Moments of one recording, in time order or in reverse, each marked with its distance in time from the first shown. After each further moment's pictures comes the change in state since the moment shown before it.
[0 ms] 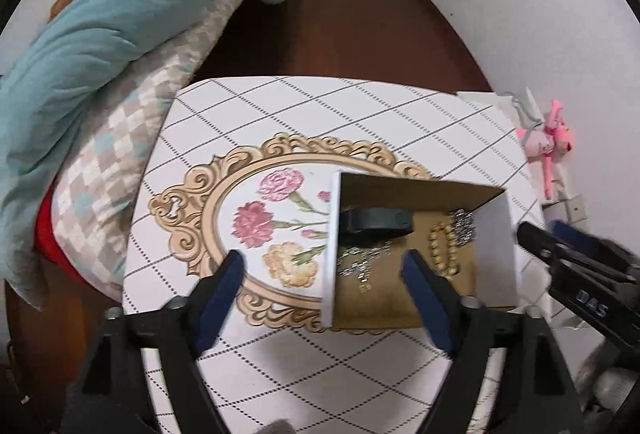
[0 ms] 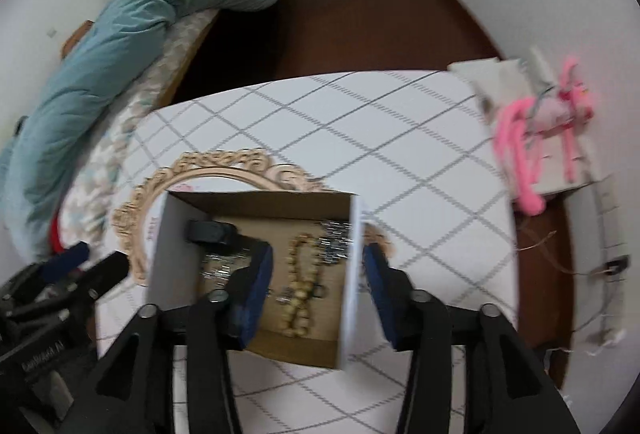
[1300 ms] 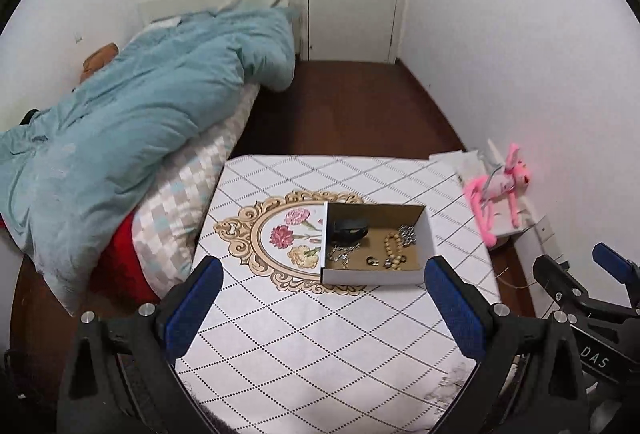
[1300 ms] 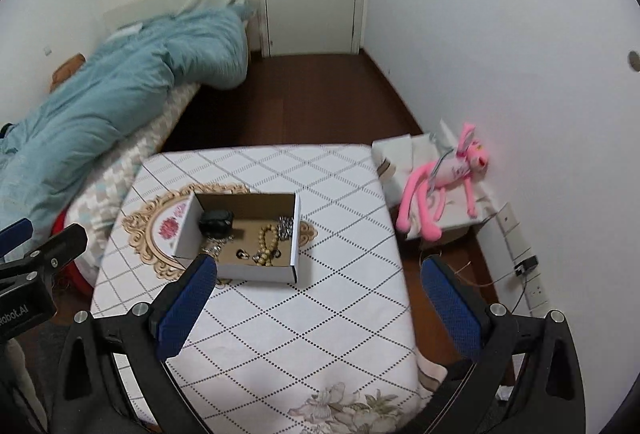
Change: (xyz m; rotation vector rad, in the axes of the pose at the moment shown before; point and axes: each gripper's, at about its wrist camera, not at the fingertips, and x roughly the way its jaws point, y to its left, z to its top) left arm -0.198 -0.011 -0.082 0.028 -0.318 -0.004; right arm -0.223 0.017 -0.114 0.009 -0.333 -0.152
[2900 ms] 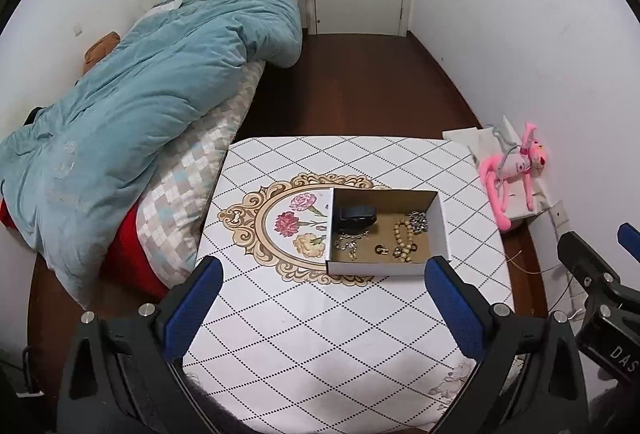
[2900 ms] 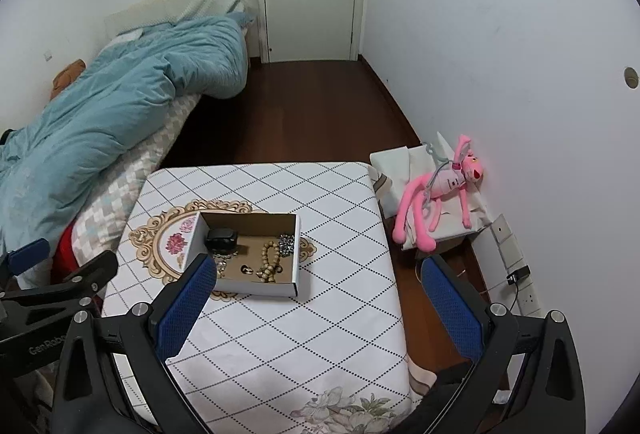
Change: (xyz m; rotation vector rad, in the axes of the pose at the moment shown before) left arm 0.036 -0.011 0.013 0.020 0.125 0.072; right arm 0.007 0.002 0.029 -0.009 0.033 -0.012
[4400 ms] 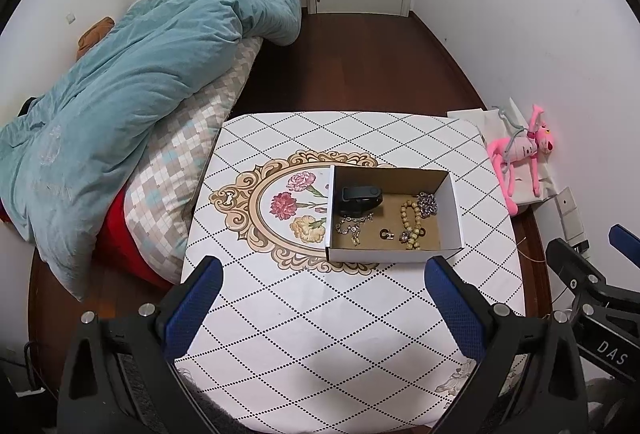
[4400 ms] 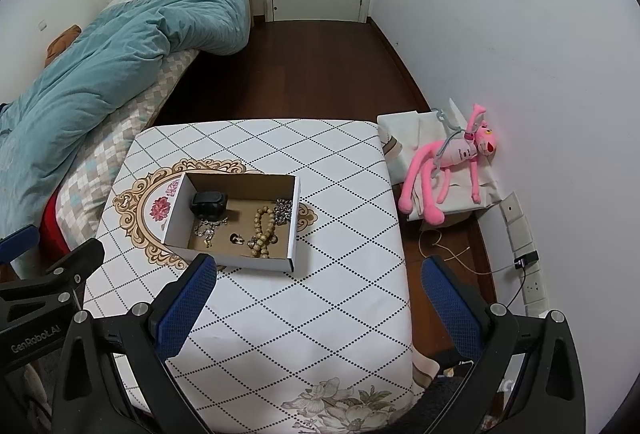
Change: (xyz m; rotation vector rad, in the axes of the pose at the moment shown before) left arm 0.036 0.001 -0.005 0.002 0.071 -0.009; right arm 0.053 0.008 -0.007 -0.038 0.129 -0.002
